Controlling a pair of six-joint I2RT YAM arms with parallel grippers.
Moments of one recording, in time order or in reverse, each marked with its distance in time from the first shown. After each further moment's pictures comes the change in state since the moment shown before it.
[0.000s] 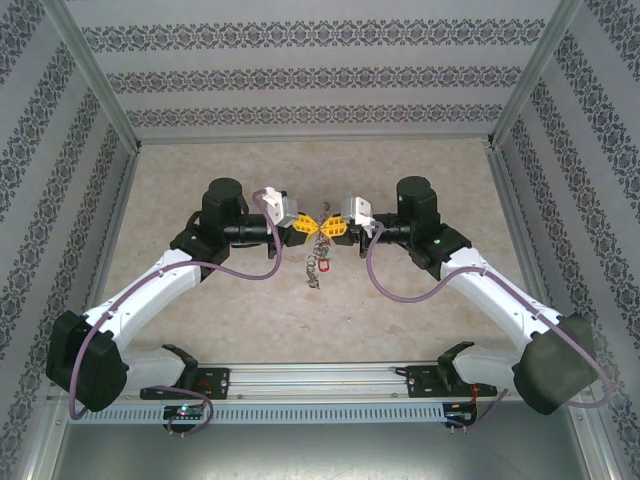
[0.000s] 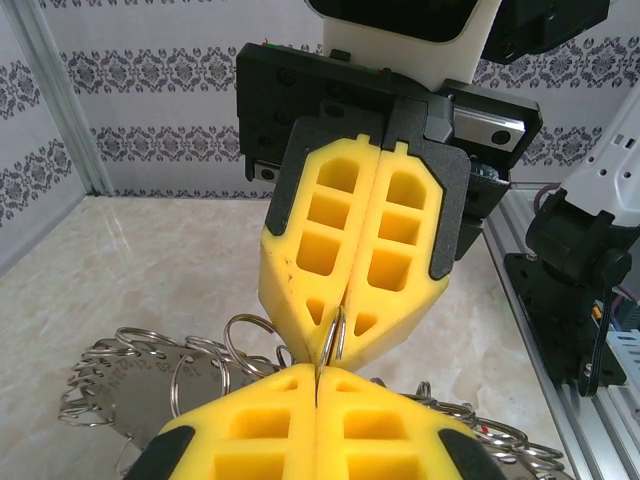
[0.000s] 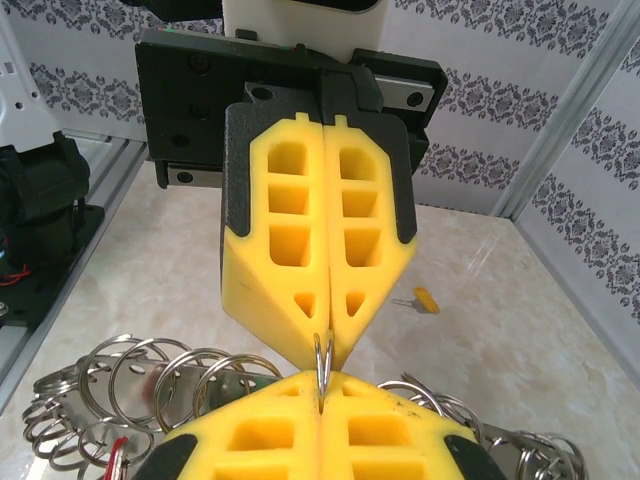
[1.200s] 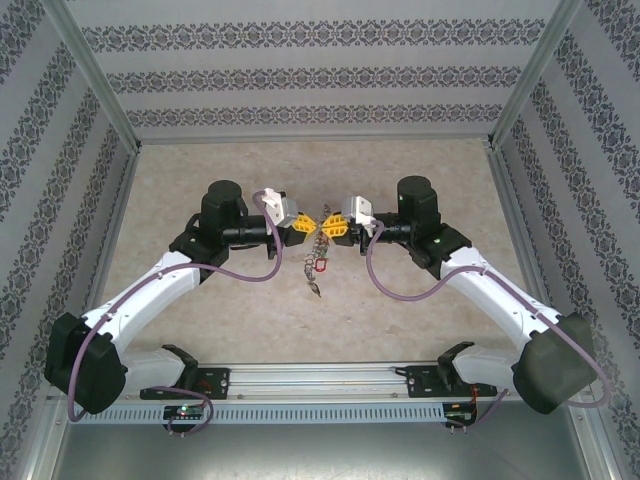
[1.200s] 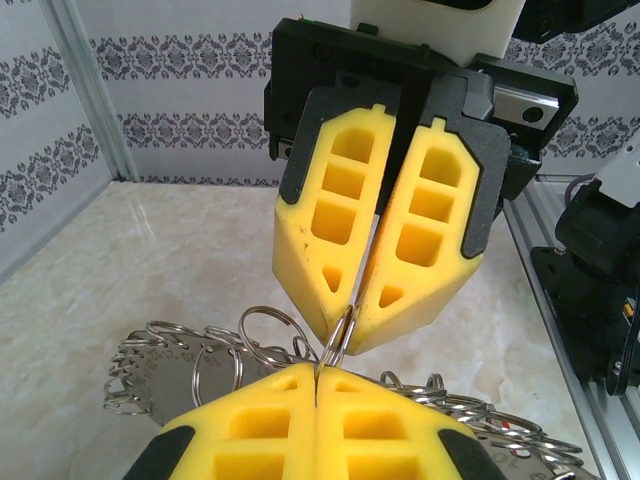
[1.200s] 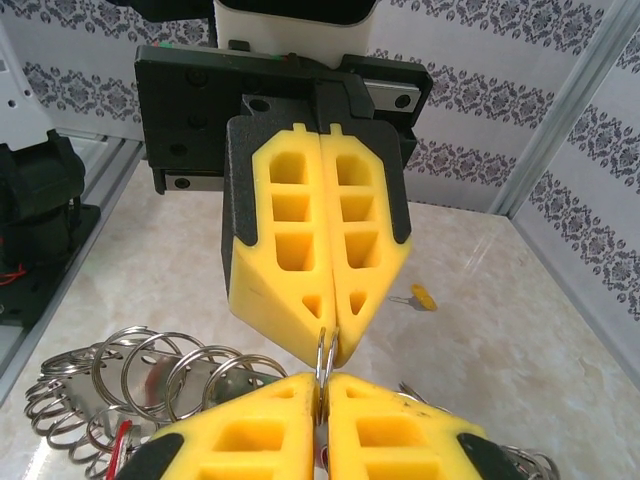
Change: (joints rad) left arm 0.000 -0.014 -0.020 -0.003 -0.058 0.010; right arm -0.014 0.004 -0.001 -0.002 -0.001 0.000
